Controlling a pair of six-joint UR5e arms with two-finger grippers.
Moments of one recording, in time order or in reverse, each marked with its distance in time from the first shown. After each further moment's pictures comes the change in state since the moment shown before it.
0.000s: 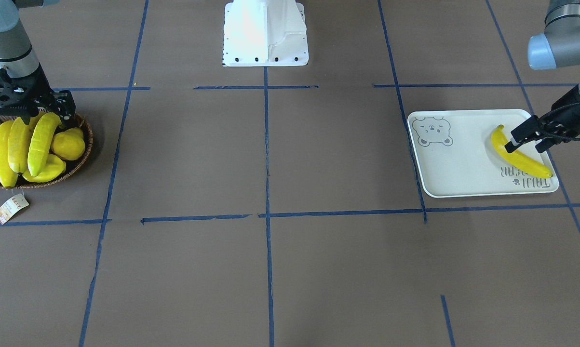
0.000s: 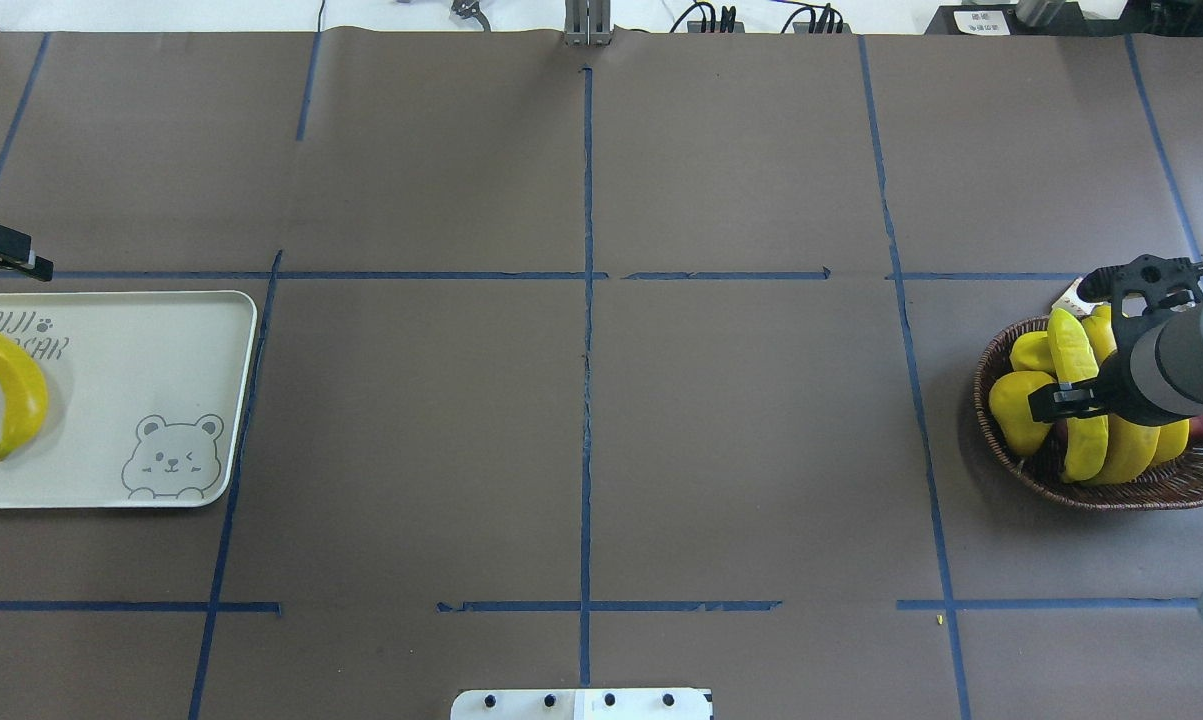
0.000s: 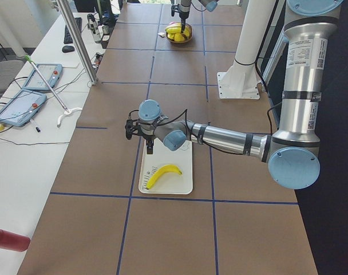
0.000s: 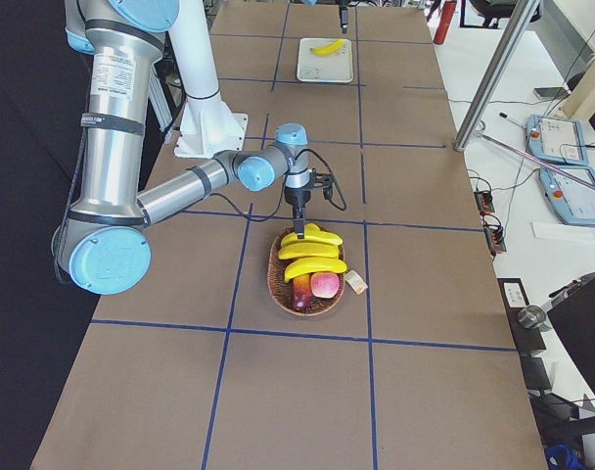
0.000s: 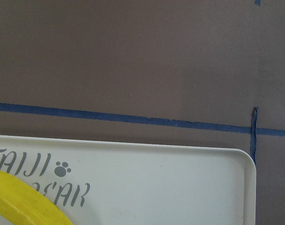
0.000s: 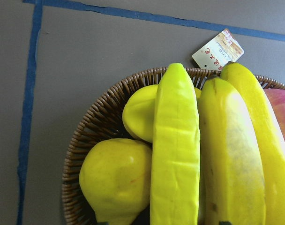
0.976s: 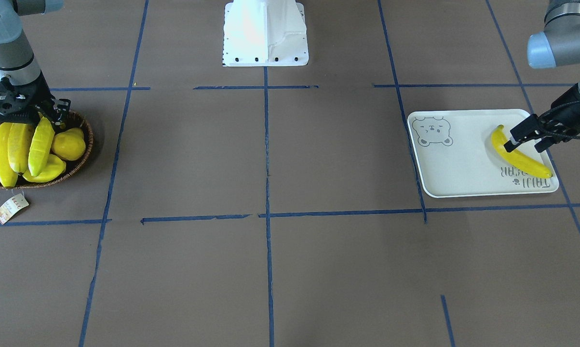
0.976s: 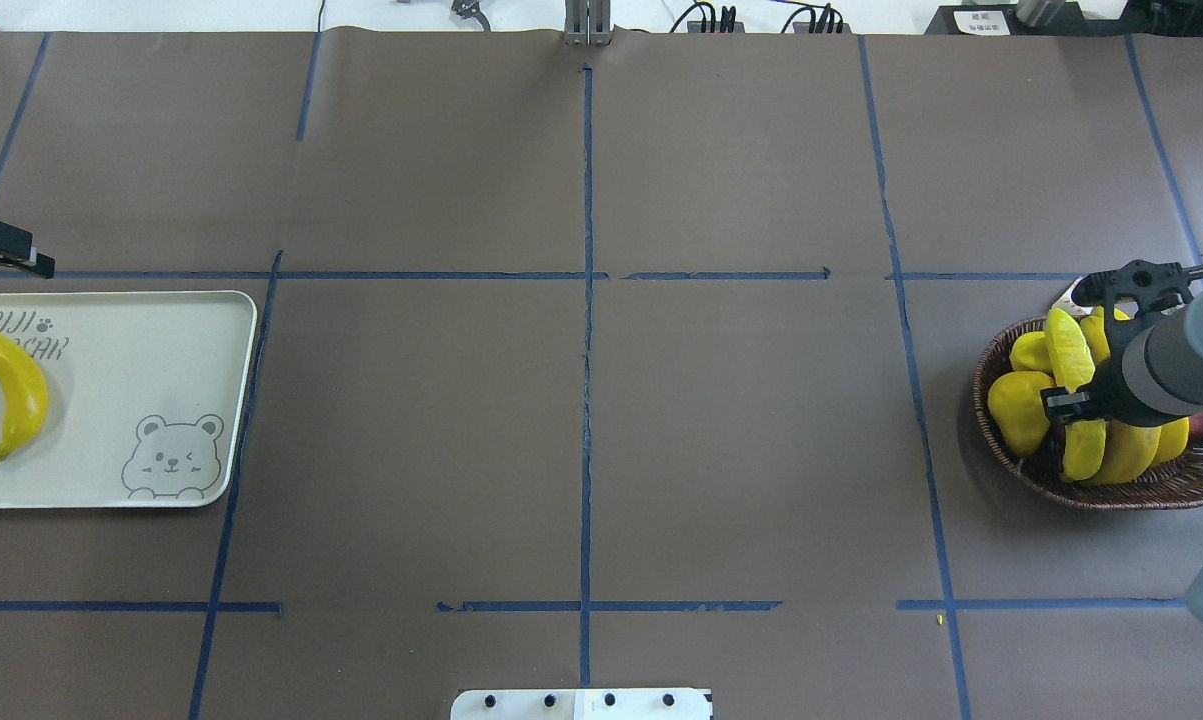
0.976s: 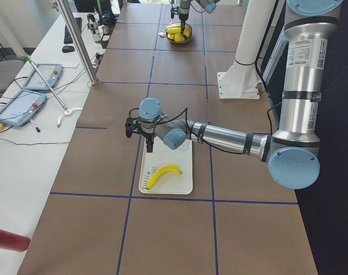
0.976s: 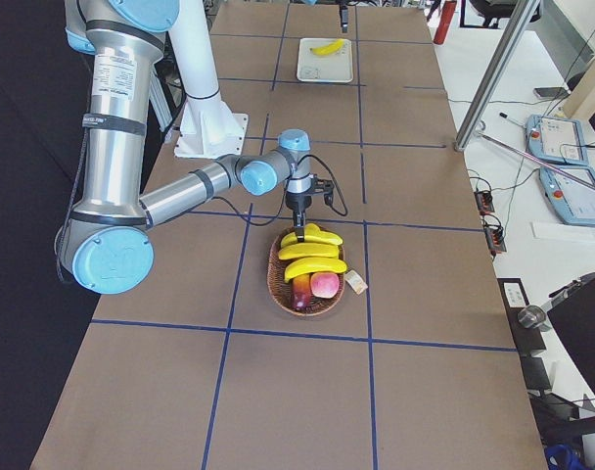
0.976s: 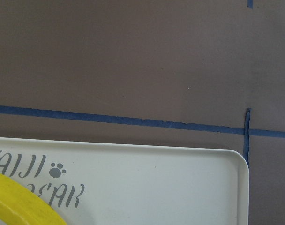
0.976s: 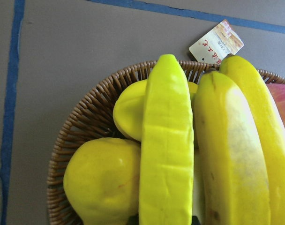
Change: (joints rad) left arm 0.000 0.000 -0.013 0.000 0.001 -0.006; right arm -0.002 0.011 -0.033 -0.002 0.008 -0.004
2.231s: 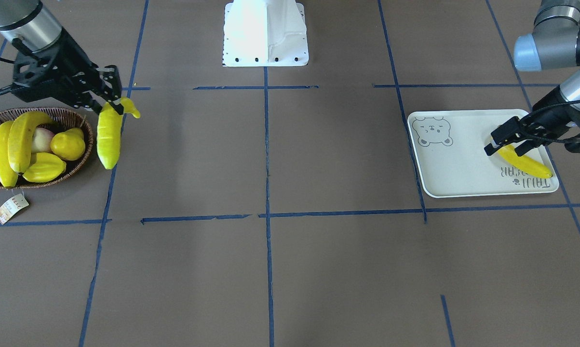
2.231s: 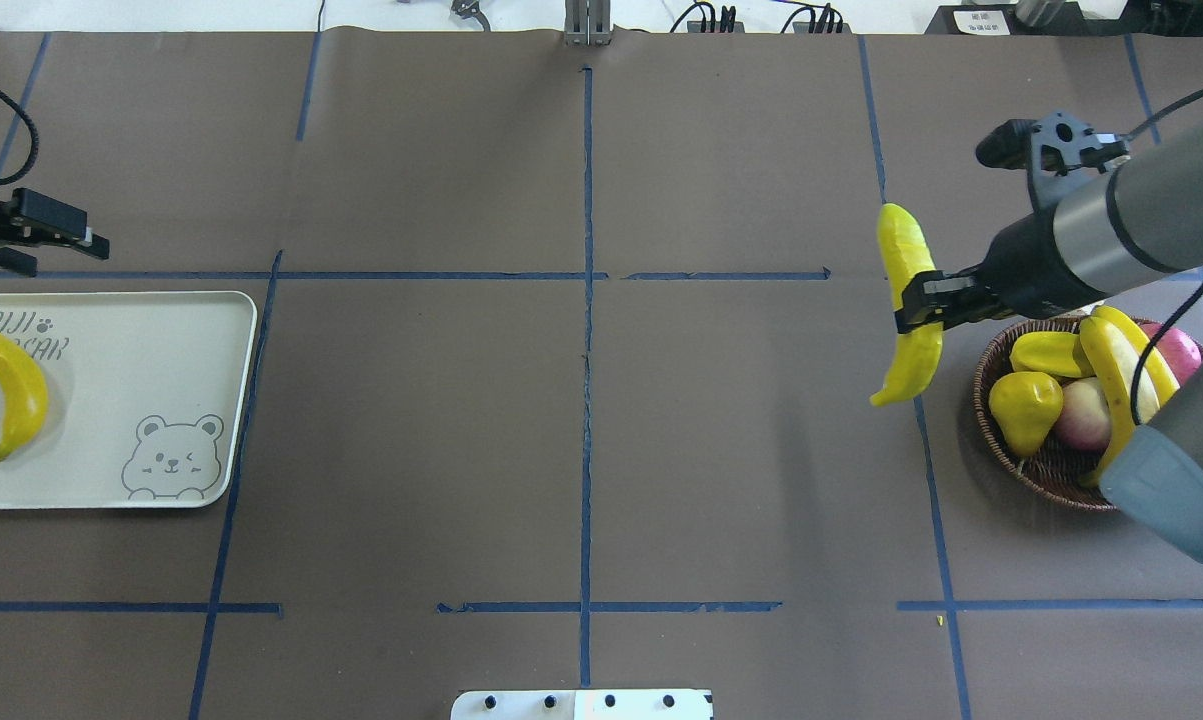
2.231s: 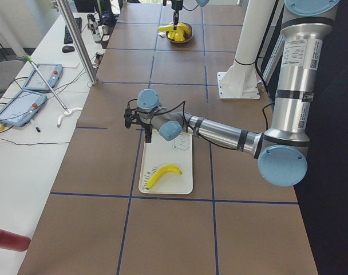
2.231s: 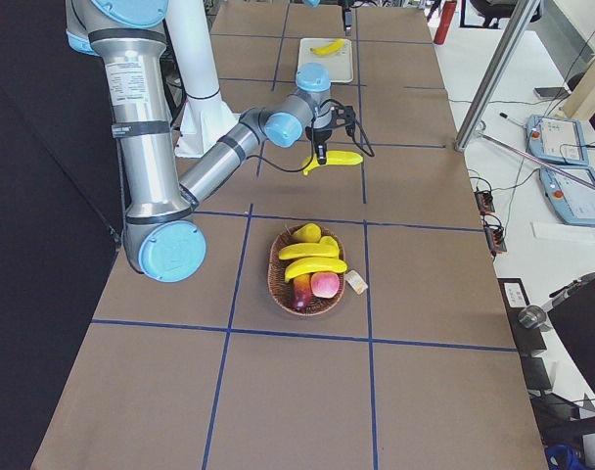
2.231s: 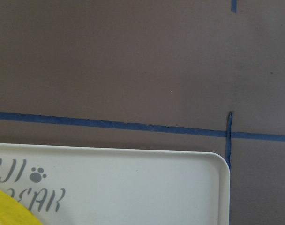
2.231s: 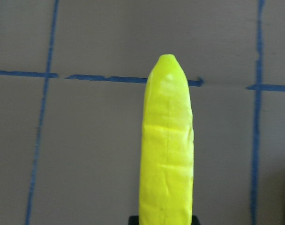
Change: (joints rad) left arm 0.070 -0.105 -0.017 -0.027 -0.007 -0.186; right arm 0.080 0.381 0.039 0.047 0.294 0.118
